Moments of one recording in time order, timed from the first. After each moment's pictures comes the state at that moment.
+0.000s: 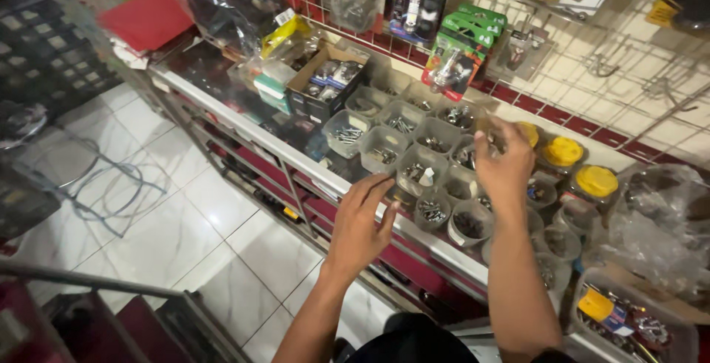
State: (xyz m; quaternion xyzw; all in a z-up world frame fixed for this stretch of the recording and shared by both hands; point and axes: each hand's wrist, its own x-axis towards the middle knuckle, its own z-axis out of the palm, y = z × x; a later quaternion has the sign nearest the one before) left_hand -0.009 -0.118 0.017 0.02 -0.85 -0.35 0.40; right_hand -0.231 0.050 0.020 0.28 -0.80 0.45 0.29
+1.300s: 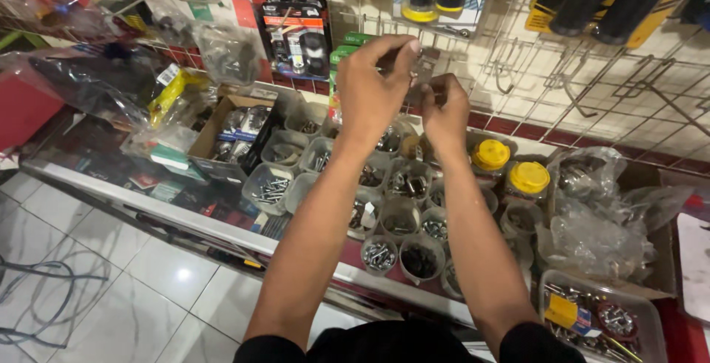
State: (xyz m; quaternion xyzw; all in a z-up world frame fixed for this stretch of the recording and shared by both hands) left_hand -0.291 -0.090 0.153 -0.07 -0.73 -0.51 0.44; right_hand -0.389 0.032 0.034 0.19 -0.72 0.62 0.25
